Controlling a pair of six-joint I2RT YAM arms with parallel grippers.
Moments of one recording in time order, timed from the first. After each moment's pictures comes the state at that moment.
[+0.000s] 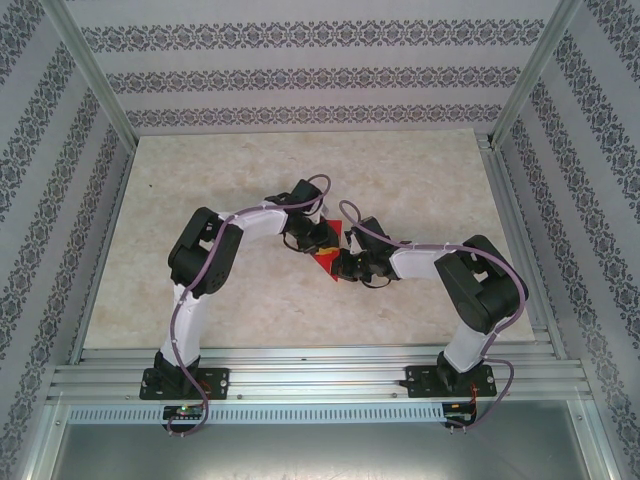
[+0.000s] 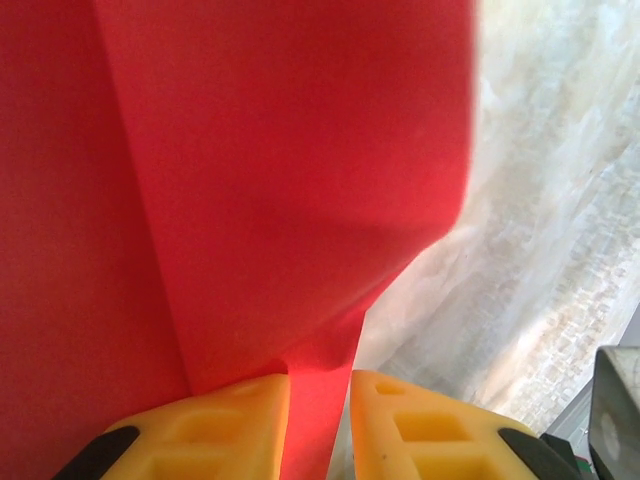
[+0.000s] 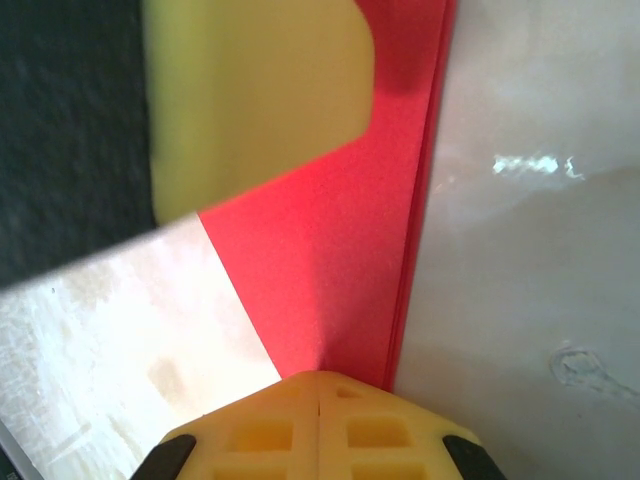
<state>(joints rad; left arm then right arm) -0.57 2.18 1.50 -0.45 0.56 -0.77 0.57 1.74 0.76 -0.03 -0.42 0.71</state>
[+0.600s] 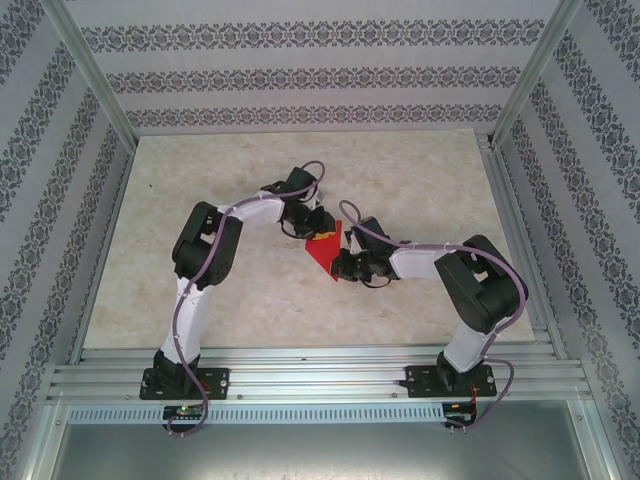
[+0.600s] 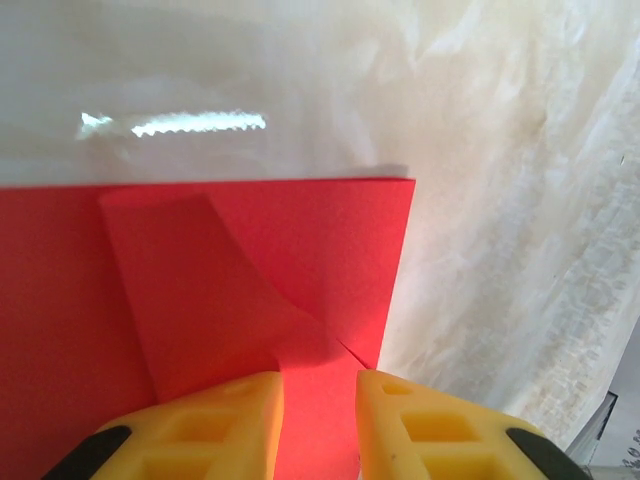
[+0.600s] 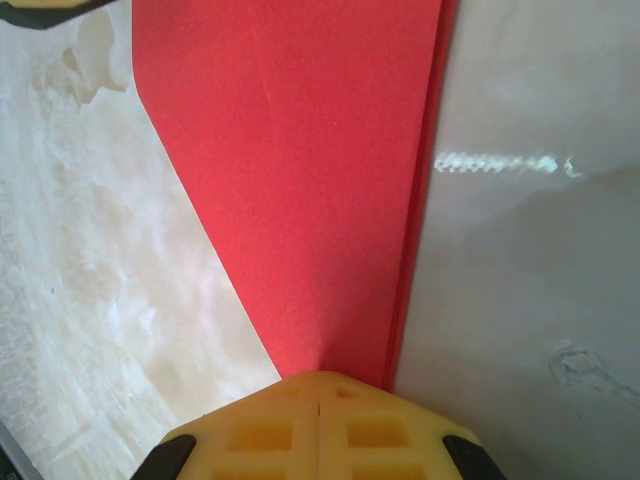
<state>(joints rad) -0.51 2.26 1.63 -0.46 0.55 -0.73 0.57 1.74 0.77 -0.03 -0.42 0.71</state>
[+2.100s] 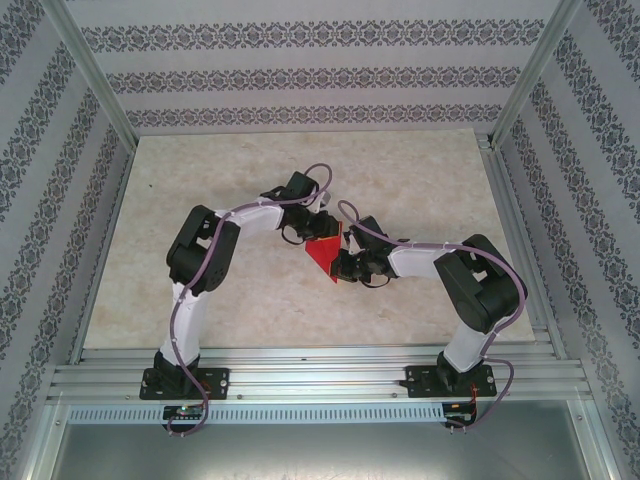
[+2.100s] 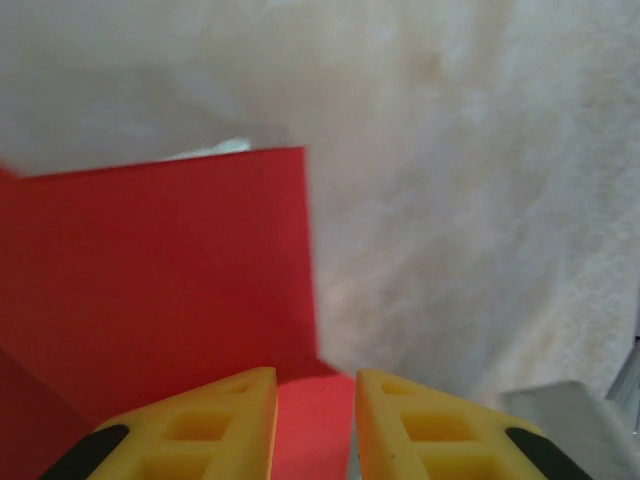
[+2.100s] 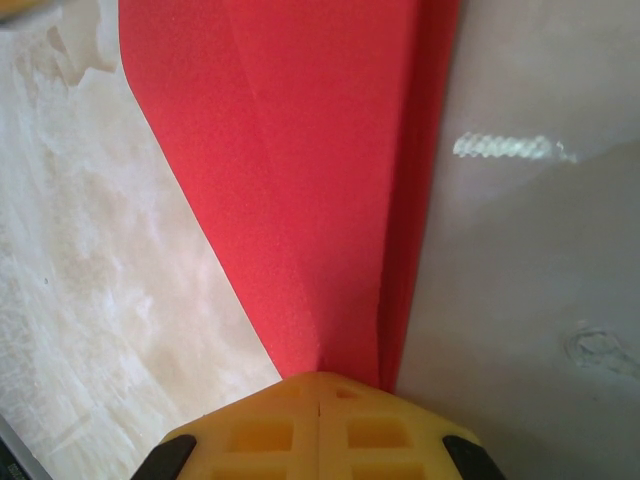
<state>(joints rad) -0.54 2.19 1.51 -0.34 0.56 -0.60 0.57 1.74 0.79 -0.09 -0.42 0.71</state>
